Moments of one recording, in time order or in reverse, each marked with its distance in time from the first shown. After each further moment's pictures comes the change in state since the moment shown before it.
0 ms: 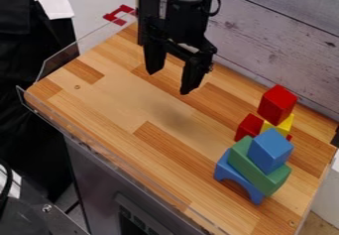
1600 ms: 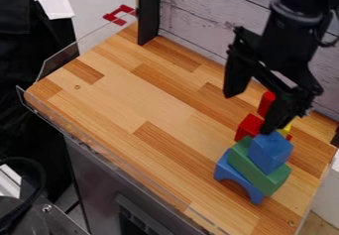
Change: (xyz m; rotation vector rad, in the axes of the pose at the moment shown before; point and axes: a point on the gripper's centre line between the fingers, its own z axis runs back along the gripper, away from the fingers) arm -0.018 -0.121 0.032 0.034 0.006 -0.300
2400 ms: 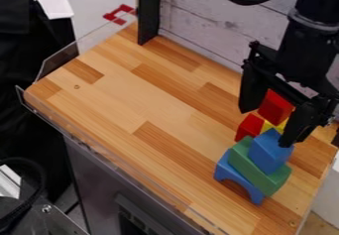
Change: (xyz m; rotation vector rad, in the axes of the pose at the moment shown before) arm 0.005 -0.015 -0.003 -0.087 0.078 0.010
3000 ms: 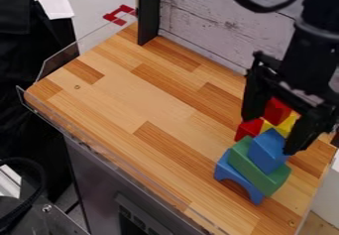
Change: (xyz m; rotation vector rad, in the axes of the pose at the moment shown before) arm 0.003 -0.006 -0.012 -0.029 0.071 0.031
